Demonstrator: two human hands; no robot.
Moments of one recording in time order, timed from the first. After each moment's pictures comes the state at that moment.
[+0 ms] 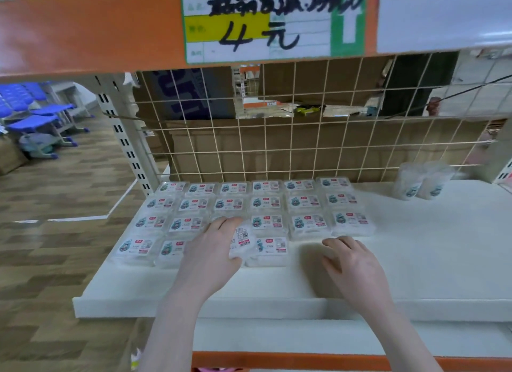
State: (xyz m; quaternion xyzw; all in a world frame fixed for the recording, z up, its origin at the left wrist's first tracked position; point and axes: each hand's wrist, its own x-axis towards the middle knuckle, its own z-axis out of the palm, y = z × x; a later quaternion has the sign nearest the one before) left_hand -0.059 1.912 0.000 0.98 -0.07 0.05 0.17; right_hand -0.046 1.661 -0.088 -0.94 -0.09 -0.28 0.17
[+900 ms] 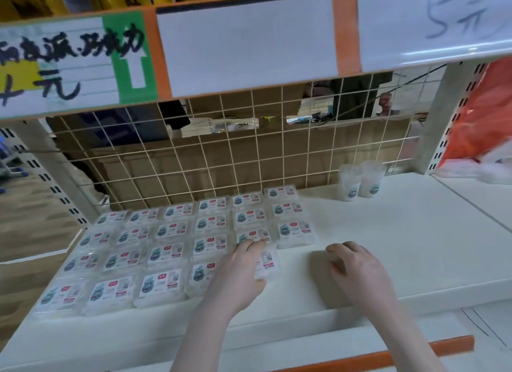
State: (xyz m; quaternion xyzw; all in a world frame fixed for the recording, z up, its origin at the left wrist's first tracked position) left_hand -0.027 1.785 -0.024 0.97 -0.18 -0.04 0.16; right_hand -0.043 1.561 -0.094 -0.94 0.01 -0.26 0.20
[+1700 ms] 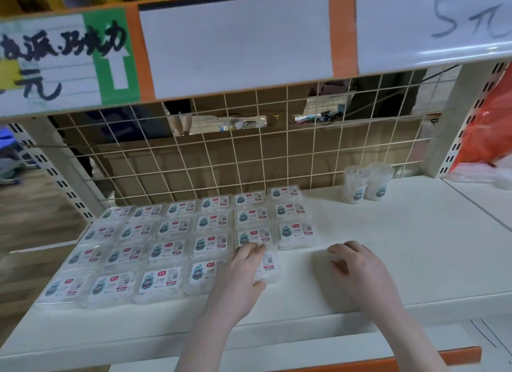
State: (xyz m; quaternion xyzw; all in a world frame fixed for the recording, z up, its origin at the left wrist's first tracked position) left_hand -0.031 1.784 -0.039 0.97 -0.16 -0.02 0.18; right_hand -0.035 1.553 -0.091 -0.94 -0.01 -0.24 0.22
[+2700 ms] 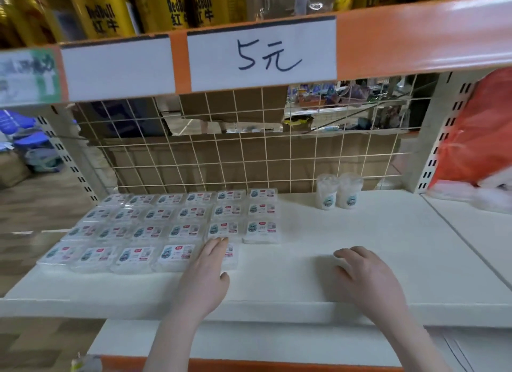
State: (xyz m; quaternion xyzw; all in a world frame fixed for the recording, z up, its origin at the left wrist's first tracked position) left_hand -0.073 1.738 -0.033 0.98 -0.01 0.02 0.18; right_hand -0.062 1.456 -0.075 -0.96 -0.04 -0.19 0.21
